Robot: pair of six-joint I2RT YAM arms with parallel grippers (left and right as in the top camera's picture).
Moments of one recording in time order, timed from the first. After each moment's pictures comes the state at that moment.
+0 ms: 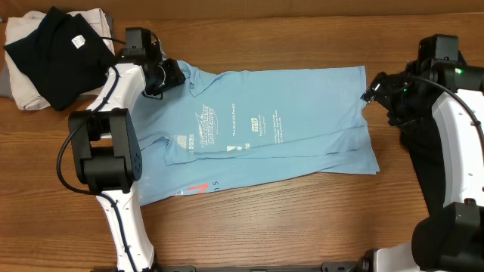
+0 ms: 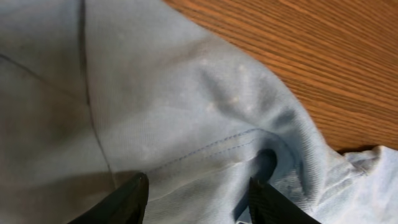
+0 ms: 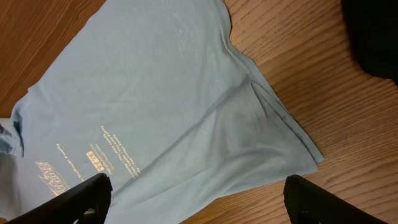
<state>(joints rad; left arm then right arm) 0.04 2.30 1.76 -0.58 0.29 -0.34 -0.16 1.66 1.54 -1.17 -0.20 0.47</state>
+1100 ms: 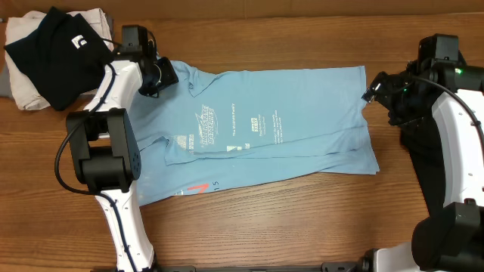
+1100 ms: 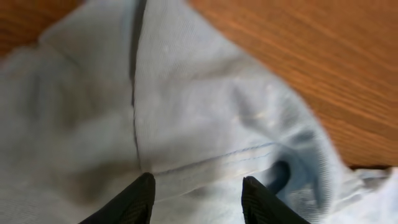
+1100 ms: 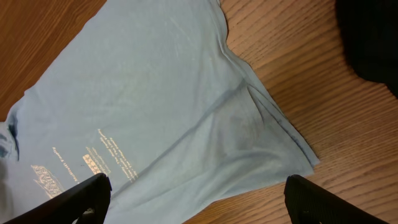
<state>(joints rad) 0.05 2.31 1.82 -0.66 0.22 -0.39 -0.16 1.66 1.54 -1.16 -0.19 0.47</state>
